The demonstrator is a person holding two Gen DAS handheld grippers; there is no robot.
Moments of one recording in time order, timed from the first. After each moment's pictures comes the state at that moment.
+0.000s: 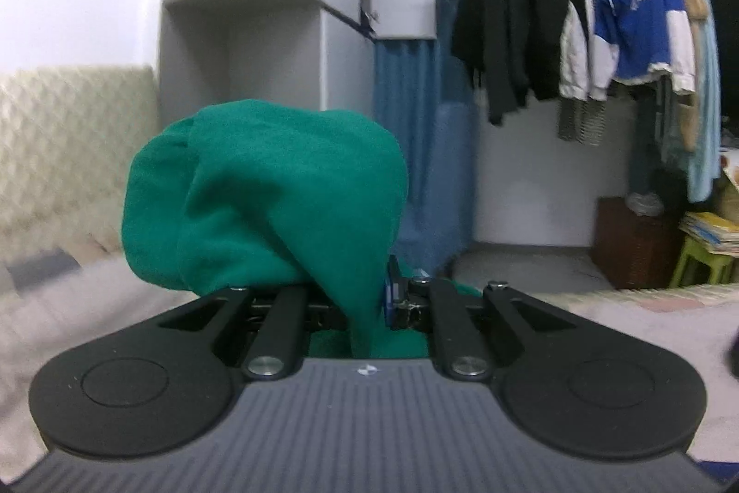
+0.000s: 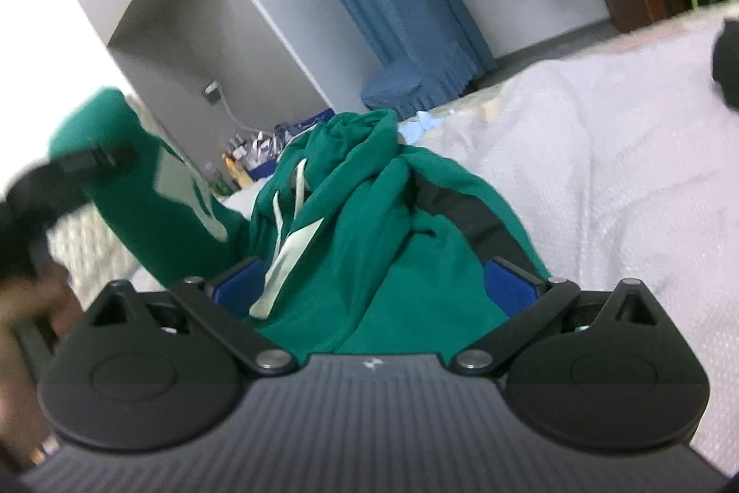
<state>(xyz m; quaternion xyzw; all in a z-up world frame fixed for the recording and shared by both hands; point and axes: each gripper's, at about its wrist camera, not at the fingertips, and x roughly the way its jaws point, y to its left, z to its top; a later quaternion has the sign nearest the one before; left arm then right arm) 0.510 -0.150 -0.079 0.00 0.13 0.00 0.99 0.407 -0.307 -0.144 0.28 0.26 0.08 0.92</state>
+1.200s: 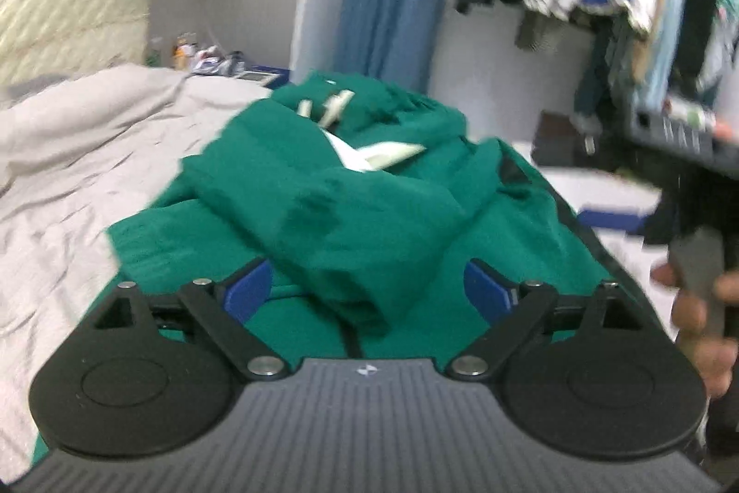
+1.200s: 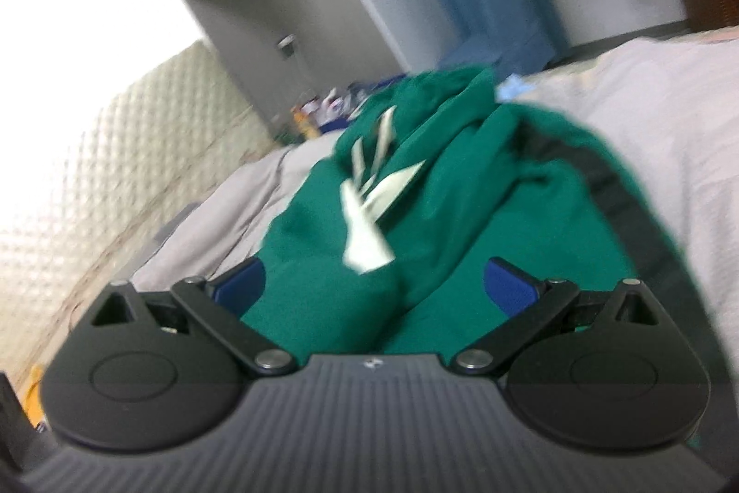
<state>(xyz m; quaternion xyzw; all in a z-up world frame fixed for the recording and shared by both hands) 0.368 -0.024 -0.192 -0.07 0.26 -0.07 0.96 0.402 -0.235 -0.155 0.23 0.27 0.19 0.92</state>
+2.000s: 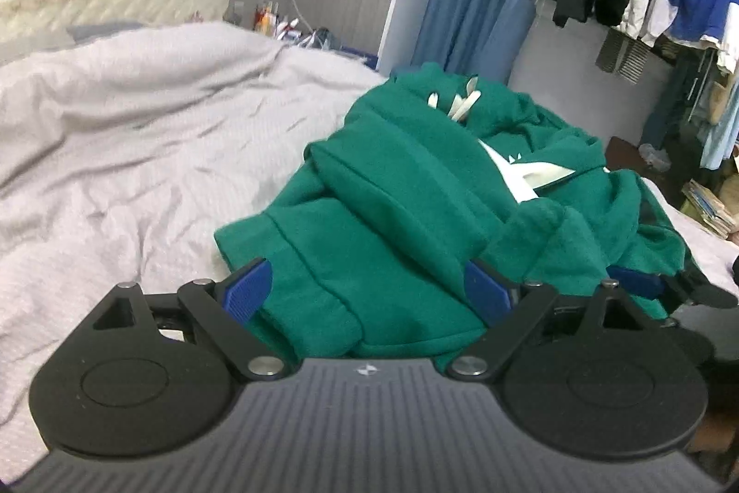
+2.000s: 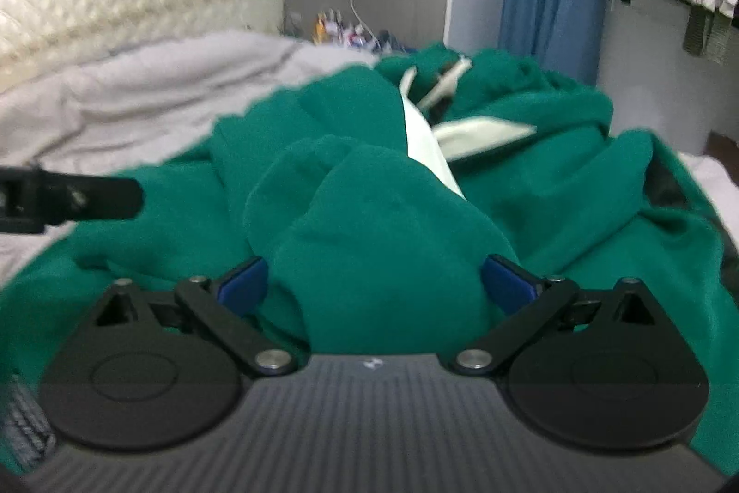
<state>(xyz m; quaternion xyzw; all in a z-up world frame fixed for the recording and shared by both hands) 0.438 0.079 -0.223 -0.11 0.28 0.00 0.95 0.446 -0.092 -0.221 -0.06 0.27 0.16 0.95</state>
